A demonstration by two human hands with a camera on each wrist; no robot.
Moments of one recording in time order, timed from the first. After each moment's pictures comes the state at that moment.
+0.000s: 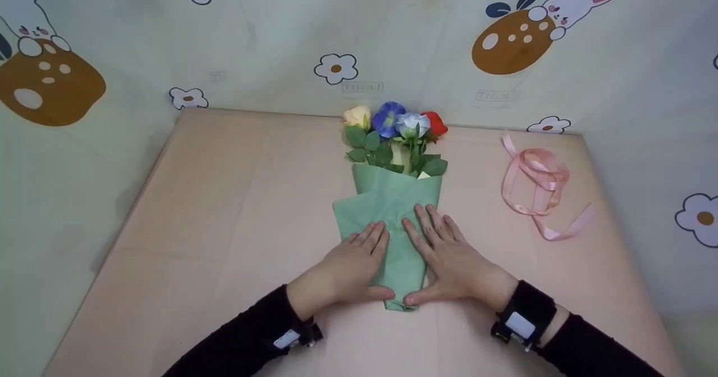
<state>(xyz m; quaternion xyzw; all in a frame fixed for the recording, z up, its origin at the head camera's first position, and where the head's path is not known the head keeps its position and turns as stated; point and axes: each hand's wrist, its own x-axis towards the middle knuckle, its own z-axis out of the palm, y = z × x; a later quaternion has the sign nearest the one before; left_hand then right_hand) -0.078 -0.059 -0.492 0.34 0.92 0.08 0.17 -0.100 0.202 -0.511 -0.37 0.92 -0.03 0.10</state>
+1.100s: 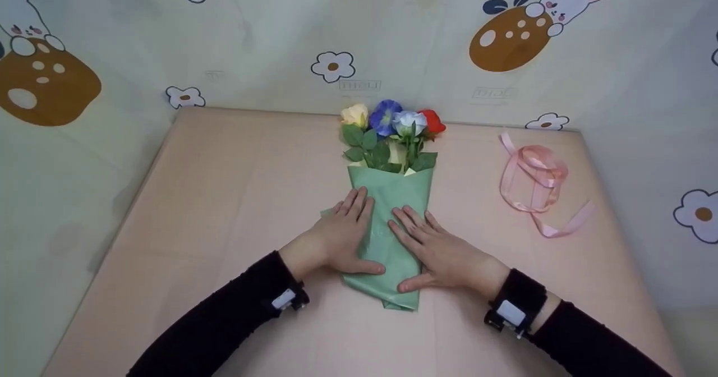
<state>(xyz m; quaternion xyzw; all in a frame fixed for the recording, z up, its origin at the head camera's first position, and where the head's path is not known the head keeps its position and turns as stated) -0.127 -0.080 -0.489 0.30 0.93 0.08 0.19 -0.118 0.194 -0.508 -0.44 0.88 -0.07 0.14</state>
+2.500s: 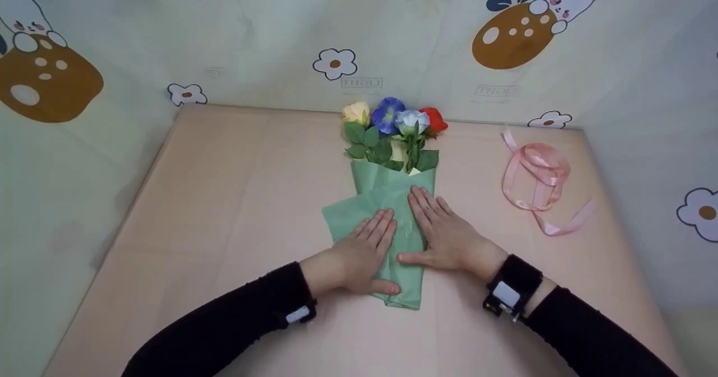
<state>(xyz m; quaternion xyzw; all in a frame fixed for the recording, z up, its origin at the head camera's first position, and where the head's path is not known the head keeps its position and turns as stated) -0.096 -0.049 -0.500 0.37 0.90 0.01 0.21 -0.139 0.196 -0.512 -0.34 0.93 -0.06 0.15</state>
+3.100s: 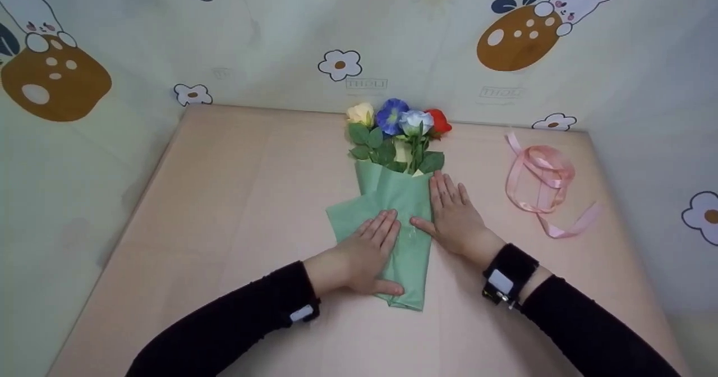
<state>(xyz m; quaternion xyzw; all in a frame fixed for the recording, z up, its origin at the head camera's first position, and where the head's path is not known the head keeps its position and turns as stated) -0.097 -0.048 -0.498 0.37 0.91 0.00 0.21 -0.162 0.196 -0.510 -0.25 0.96 -0.03 0.11</state>
